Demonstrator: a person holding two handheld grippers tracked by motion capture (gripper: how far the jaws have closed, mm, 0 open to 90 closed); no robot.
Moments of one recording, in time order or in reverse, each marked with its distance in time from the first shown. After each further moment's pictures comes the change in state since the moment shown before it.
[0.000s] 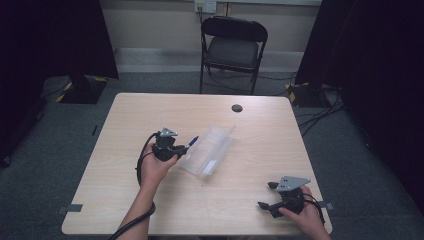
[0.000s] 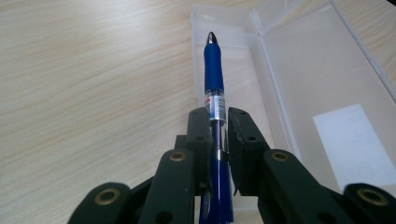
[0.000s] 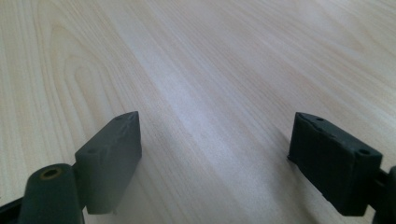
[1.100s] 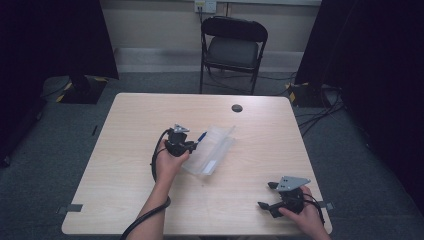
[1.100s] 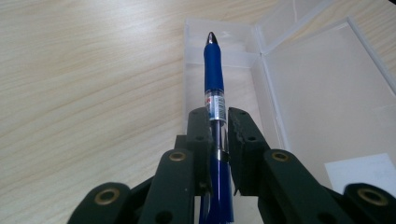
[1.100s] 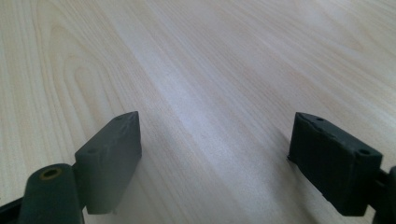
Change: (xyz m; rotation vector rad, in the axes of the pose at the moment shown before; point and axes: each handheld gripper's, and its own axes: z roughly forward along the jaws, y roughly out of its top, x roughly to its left) left arm -0.015 0.014 0.037 -0.019 0.029 -0.015; right arm 0.000 0.000 0.000 0.000 -0.001 0.001
